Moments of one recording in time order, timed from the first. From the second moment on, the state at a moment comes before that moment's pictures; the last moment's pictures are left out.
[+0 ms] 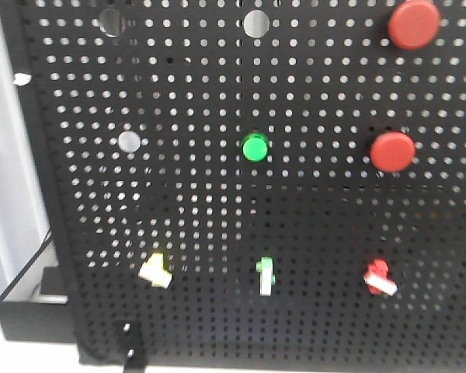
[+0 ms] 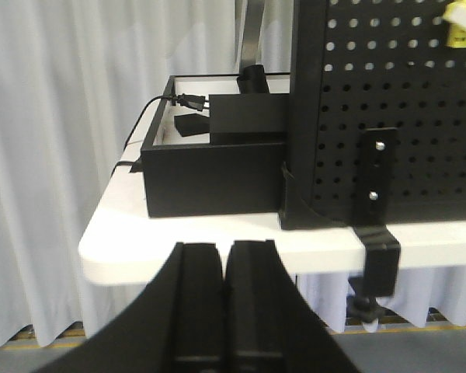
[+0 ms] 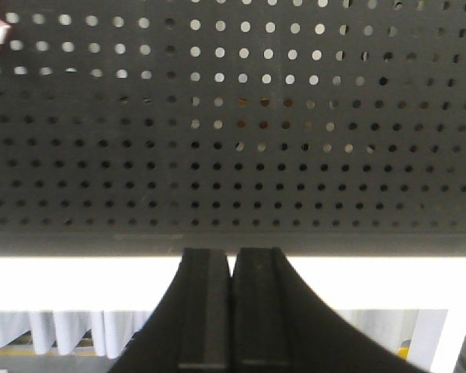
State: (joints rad) left arm -0.11 -0.01 0.03 0.01 0.12 -0.01; right arm -0.10 -0.01 0.03 0.03 0.12 -0.08
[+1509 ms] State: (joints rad) left arm -0.11 -0.01 0.02 -0.04 -0.27 -0.09; right arm -0.10 -0.01 -0.01 0.05 -0.16 0.00
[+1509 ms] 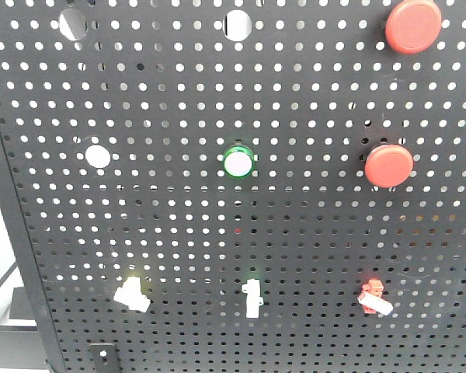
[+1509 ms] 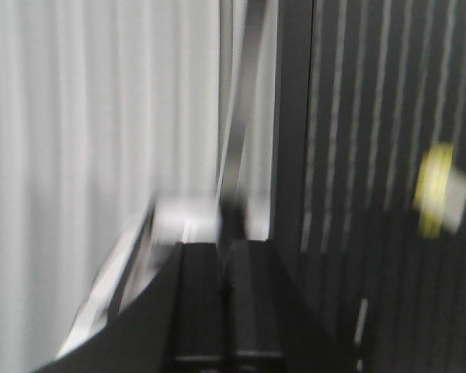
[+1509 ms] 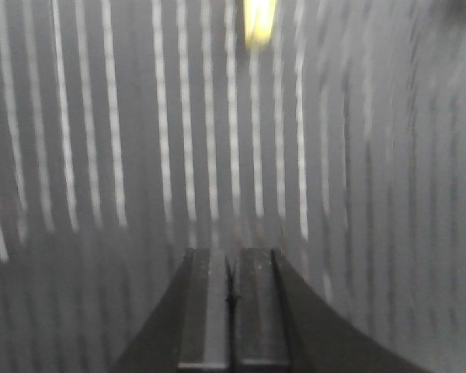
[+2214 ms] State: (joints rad) left arm -0.11 0.70 -1.03 -0.07 0.31 -0.06; right arm -0.10 0.61 -0.98 0.18 0.37 -0.08
